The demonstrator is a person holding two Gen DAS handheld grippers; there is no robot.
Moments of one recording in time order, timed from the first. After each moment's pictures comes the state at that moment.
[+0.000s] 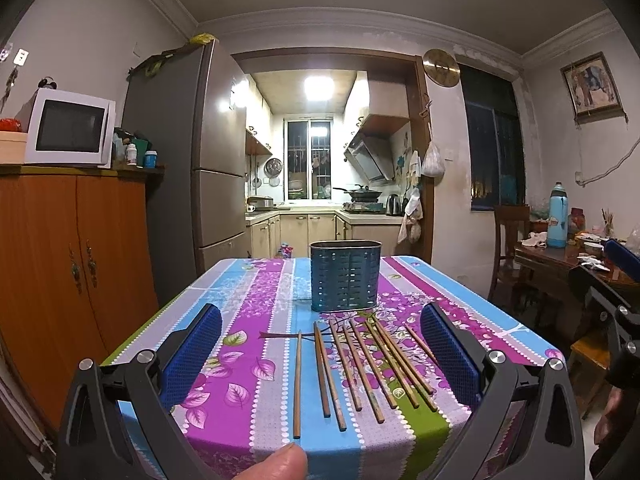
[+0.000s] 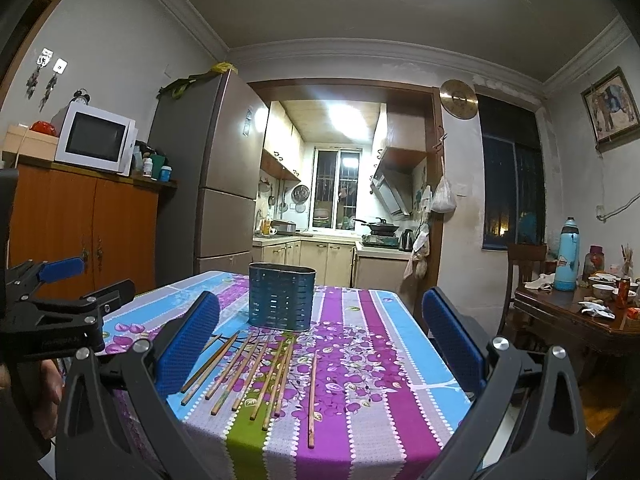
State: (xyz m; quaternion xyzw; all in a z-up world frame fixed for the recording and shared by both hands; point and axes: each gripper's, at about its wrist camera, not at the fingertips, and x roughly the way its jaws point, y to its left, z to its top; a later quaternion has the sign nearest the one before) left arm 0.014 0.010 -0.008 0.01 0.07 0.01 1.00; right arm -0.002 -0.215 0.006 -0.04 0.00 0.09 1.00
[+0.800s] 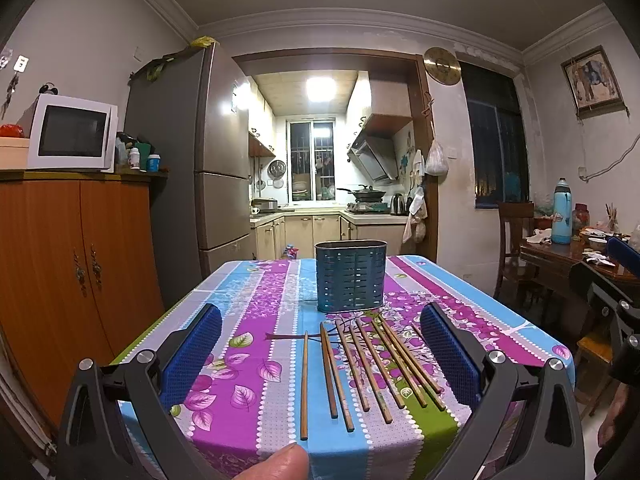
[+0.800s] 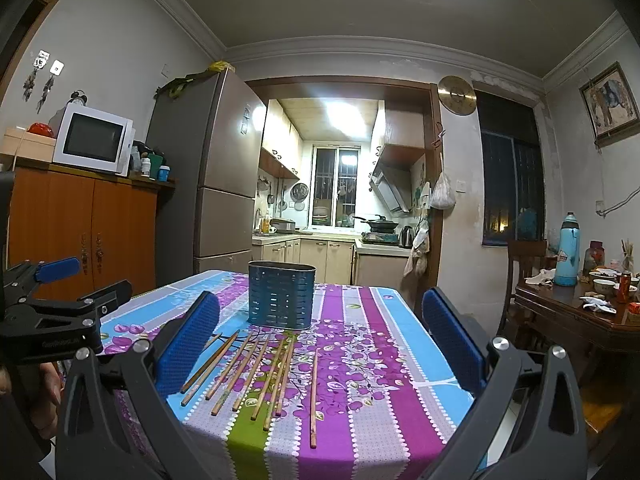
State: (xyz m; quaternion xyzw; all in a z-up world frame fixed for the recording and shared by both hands) left arm 0.016 0.008 -0.010 0.02 0.07 0.01 1.00; right arm 0.002 -0.210 0.003 -0.04 0.00 0.09 1.00
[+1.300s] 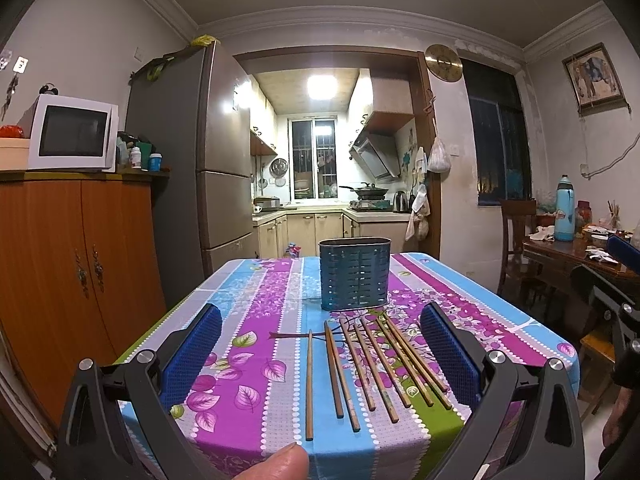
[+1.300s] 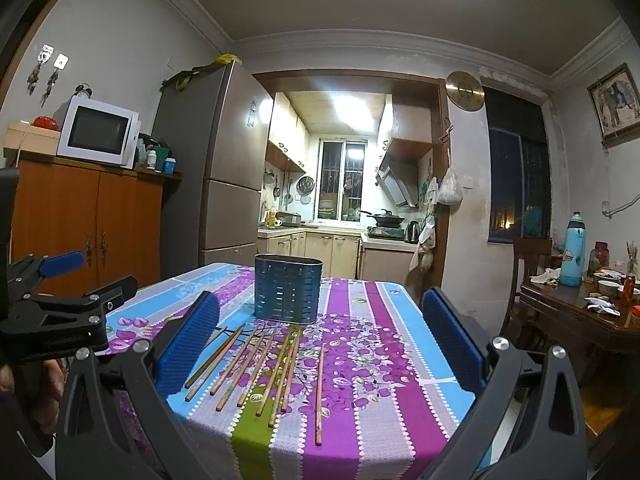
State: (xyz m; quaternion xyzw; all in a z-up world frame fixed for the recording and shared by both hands) left arm 0.020 0.010 -0.010 0.02 0.07 0.02 1.00; right arm 0.008 -0.204 0.002 -0.05 0.01 0.10 0.99
